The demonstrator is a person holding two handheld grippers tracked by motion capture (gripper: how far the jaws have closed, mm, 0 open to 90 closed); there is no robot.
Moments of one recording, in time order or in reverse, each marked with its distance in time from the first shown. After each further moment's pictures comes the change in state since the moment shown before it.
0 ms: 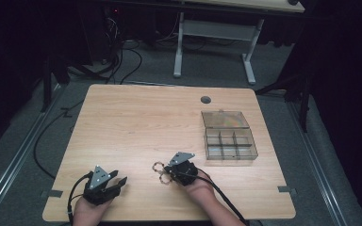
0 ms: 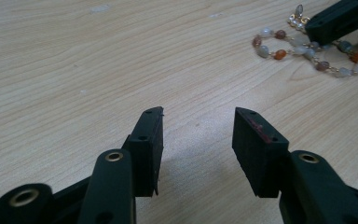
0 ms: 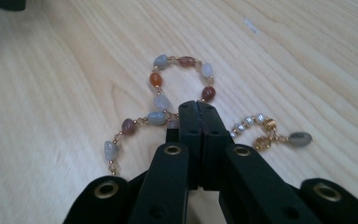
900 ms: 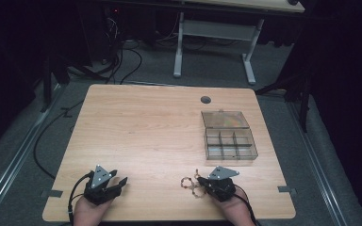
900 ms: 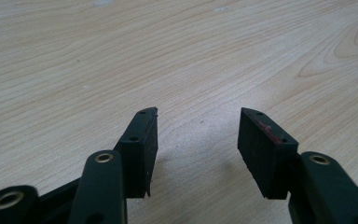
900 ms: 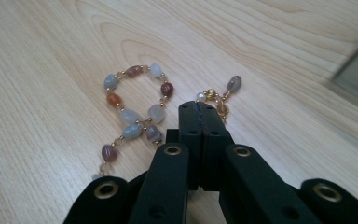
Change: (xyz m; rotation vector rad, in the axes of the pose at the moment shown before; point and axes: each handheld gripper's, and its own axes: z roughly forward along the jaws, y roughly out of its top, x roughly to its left) left arm -0.001 0.001 0.002 0.025 0.022 -0.002; right arm -0.026 -0.088 -0.079 -0.059 -0.070 0.123
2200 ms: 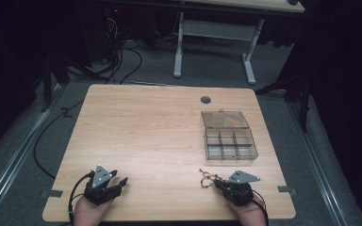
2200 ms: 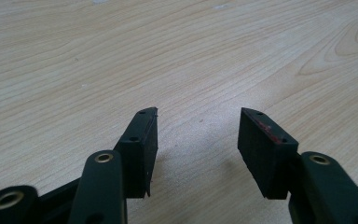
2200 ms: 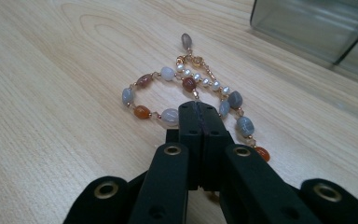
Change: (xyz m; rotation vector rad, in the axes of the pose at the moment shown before) left arm 0.000 0.000 0.001 0.009 0.000 0.006; right arm -0.022 -0.031 -0.034 -0.010 -0.064 0.087
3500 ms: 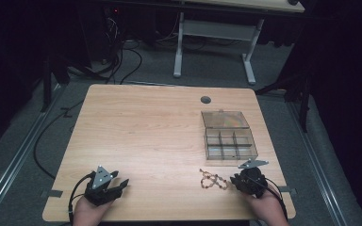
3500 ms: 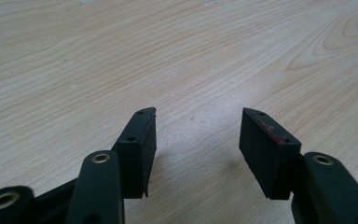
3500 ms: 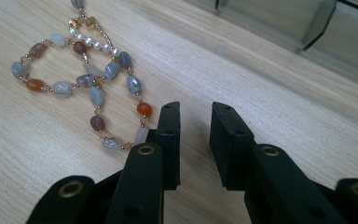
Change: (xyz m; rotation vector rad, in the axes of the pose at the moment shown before) left arm -0.001 0.000 0.000 0.007 -0.029 0.025; right arm -0.039 0.021 -0.022 0.267 -0.146 0.109
